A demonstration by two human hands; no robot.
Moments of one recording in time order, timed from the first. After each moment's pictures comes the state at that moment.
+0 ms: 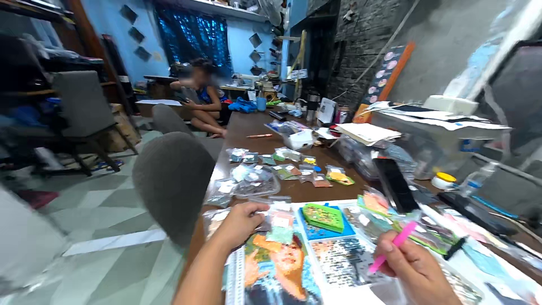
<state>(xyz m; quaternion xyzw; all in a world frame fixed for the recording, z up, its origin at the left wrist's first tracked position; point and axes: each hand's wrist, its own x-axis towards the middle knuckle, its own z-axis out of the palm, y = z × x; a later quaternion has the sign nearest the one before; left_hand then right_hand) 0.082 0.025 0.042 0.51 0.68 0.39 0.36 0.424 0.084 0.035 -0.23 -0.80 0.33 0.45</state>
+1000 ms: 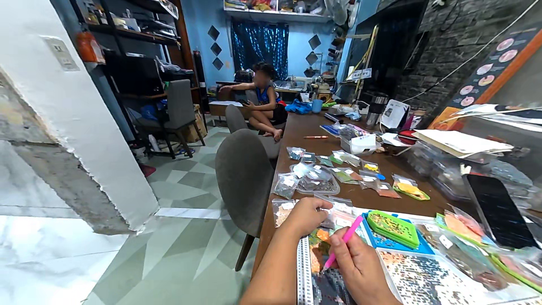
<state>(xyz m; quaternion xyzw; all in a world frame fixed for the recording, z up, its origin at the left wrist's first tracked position) 0.087 0.028 0.042 0.52 0.66 0.39 0.37 0.254 0.026 0.009 -0.18 -0.82 0.33 0.44</state>
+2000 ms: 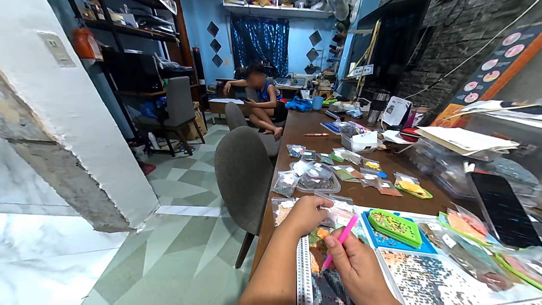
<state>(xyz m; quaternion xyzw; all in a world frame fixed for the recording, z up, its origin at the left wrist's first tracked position) 0.087 0.028 0.041 0.52 0.66 0.38 0.37 0.252 0.027 0.005 -0.18 -0.83 0.31 0.42</state>
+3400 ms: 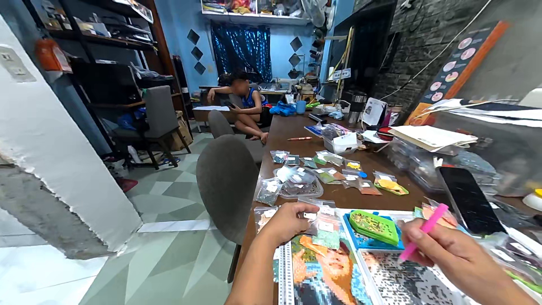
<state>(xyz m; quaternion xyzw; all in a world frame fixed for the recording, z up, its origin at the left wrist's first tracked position) 0.082 0.025 0.045 0.50 0.61 0.42 0.44 0.388 0.114 0.063 -0.21 -0.84 0.35 0.37</state>
